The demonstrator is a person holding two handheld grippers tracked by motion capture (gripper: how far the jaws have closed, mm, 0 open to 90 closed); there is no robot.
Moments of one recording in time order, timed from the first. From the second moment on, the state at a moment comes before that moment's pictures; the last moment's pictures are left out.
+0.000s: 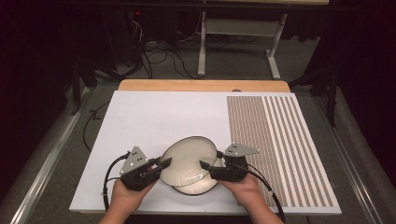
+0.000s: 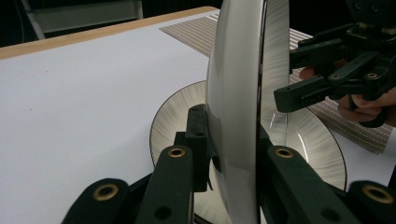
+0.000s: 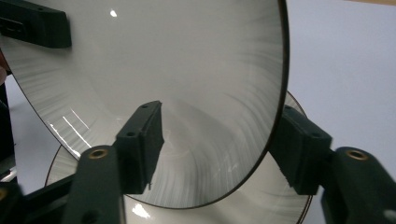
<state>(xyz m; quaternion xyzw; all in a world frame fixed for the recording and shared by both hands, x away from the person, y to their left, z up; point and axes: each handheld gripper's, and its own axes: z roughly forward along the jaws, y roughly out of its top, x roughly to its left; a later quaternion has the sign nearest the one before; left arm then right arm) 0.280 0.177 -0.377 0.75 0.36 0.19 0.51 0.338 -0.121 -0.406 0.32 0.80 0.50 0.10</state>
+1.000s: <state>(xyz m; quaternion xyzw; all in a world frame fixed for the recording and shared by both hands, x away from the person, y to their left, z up) 0.280 0.177 -0.378 0.75 0.36 0.19 0.51 0.347 -0.131 -0.412 0.36 0.78 0.51 0.05</state>
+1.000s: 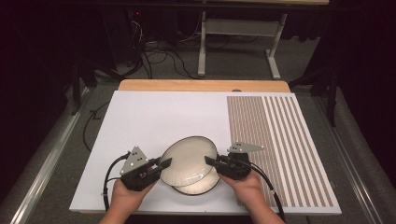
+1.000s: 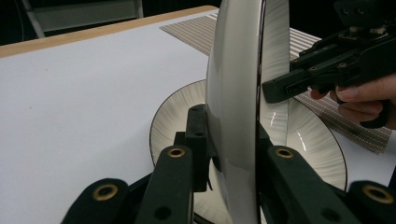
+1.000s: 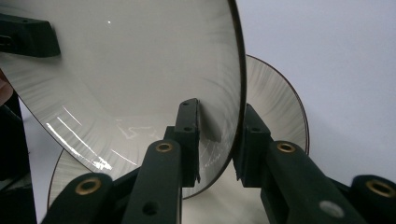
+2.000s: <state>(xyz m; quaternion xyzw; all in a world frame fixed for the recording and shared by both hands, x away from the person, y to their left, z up) 0.278 0.179 -0.372 0.73 0.38 0.16 0.54 0.340 -0.144 -0.394 0.36 0.76 0.54 0.05</state>
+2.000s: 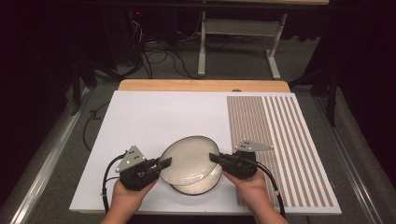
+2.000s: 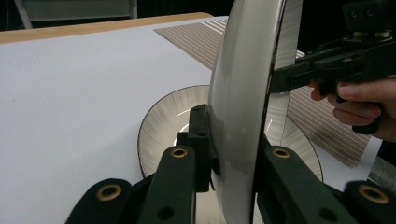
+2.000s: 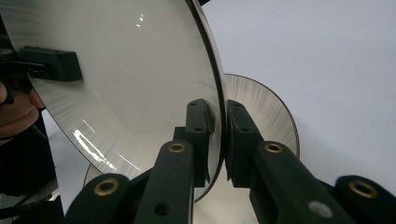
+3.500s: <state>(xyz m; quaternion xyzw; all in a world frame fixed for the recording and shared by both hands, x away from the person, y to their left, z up) 0.336 0.048 -0.346 0.76 0.34 0.10 0.54 0.331 -0.282 -0.350 0.39 0.72 0.55 0.15</state>
